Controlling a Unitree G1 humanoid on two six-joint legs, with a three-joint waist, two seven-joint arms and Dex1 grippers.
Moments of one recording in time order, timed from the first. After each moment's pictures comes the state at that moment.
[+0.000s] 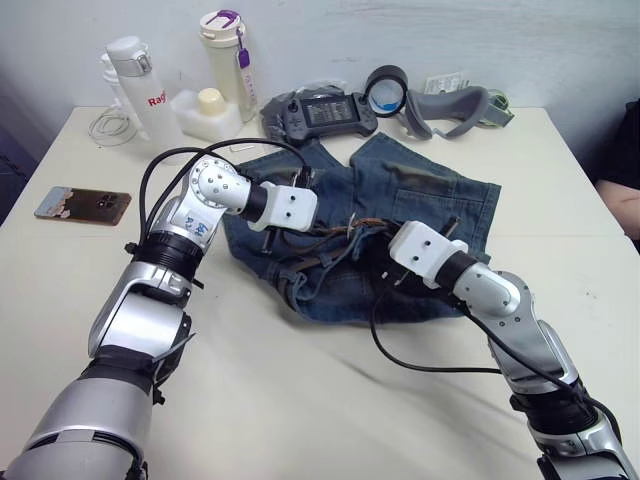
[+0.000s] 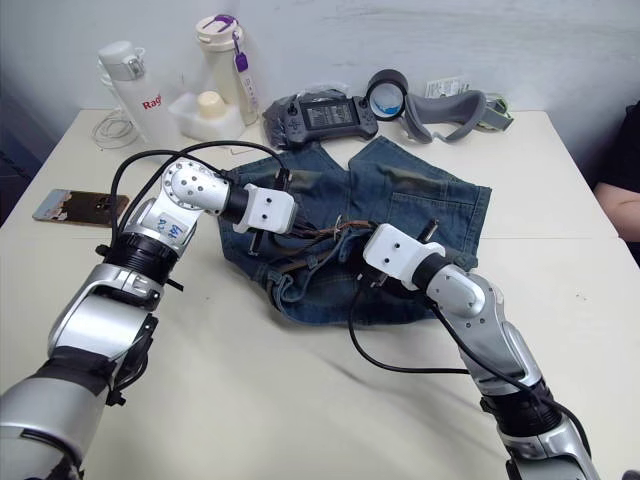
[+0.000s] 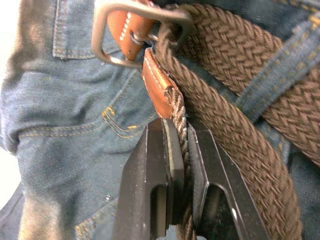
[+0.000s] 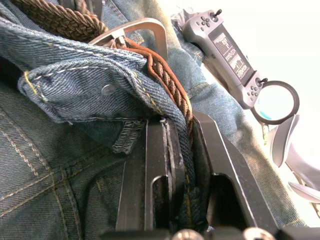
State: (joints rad) left arm -1.17 0.46 -0.32 0.84 0.15 -0.44 -1.20; right arm -0.38 -0.54 0.18 -0.35 -0.22 0.29 0.51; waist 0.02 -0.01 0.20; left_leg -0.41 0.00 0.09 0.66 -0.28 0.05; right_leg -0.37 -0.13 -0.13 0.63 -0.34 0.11
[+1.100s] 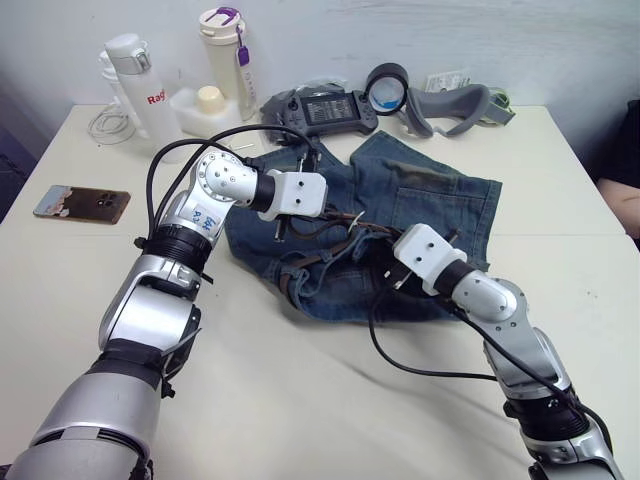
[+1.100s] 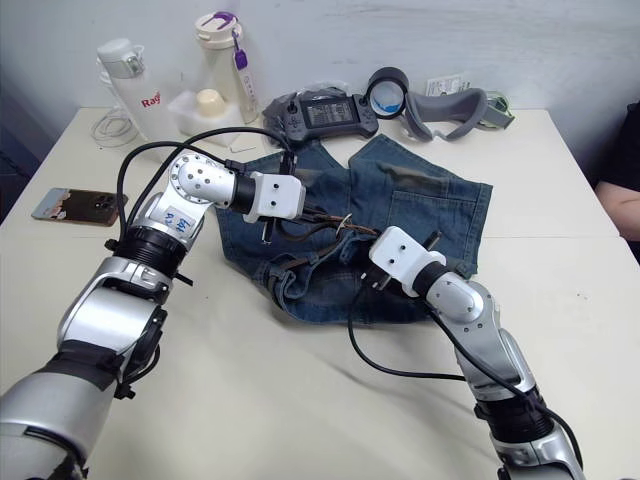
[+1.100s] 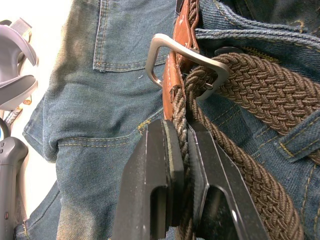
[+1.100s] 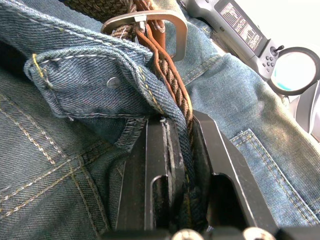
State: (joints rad) left arm -1.20 0.42 -0.29 0.87 0.16 -0.46 -1.11; right arm -0.34 -0.48 0.15 -0.33 -0.18 0.33 0.51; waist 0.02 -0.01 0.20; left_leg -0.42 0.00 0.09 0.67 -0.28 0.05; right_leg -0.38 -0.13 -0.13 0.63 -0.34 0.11
